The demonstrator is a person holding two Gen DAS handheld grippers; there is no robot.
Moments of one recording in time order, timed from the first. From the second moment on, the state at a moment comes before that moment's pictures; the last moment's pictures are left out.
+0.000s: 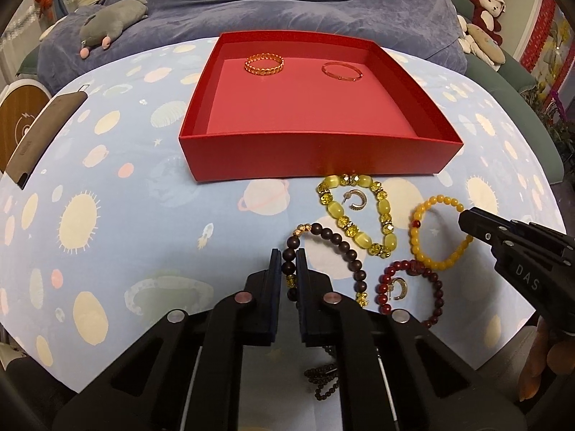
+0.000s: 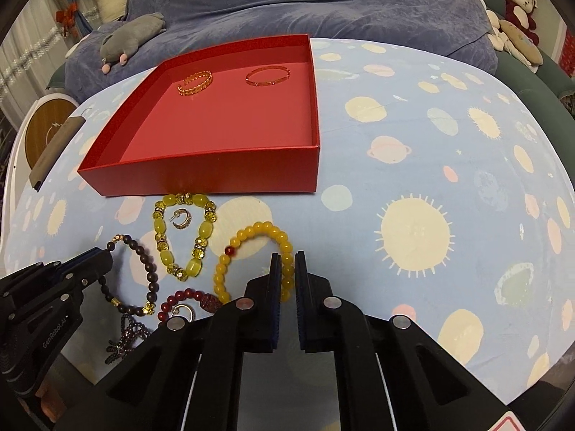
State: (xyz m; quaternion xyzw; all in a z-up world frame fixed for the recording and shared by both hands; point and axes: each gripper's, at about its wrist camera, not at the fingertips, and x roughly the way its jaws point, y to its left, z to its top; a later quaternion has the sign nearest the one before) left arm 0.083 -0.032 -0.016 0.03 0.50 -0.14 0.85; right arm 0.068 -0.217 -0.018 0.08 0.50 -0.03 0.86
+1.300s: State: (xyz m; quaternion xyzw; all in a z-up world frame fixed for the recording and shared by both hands) left arm 0.262 -0.073 0.011 0.00 0.48 -0.20 0.85; right arm 0.265 -0.208 -0.008 0.09 0.50 0.03 0.86
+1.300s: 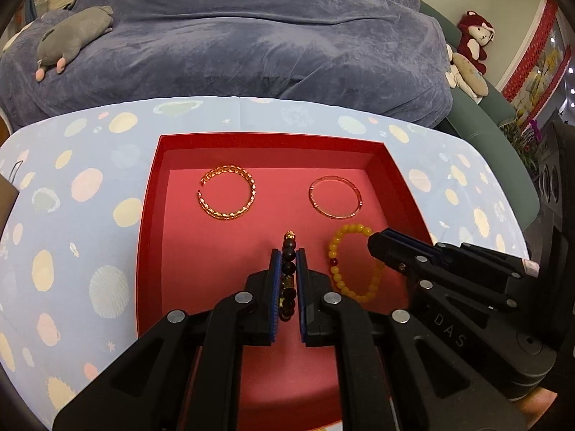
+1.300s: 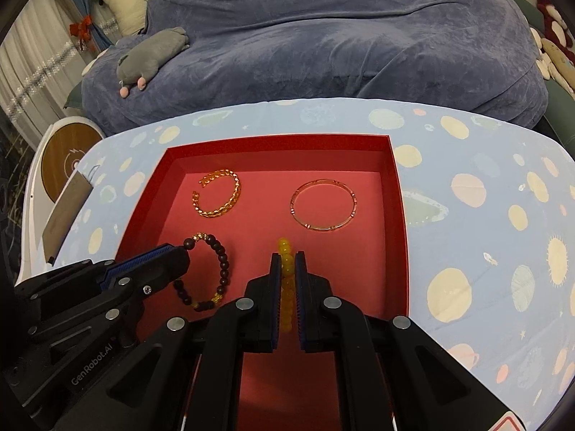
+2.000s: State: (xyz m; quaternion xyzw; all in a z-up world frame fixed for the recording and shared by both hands) left arm 0.206 -0.055 0.040 0.03 0.42 -0.14 0.90; right arm 0.187 -0.235 0.038 0.09 0.44 -0.02 0.89
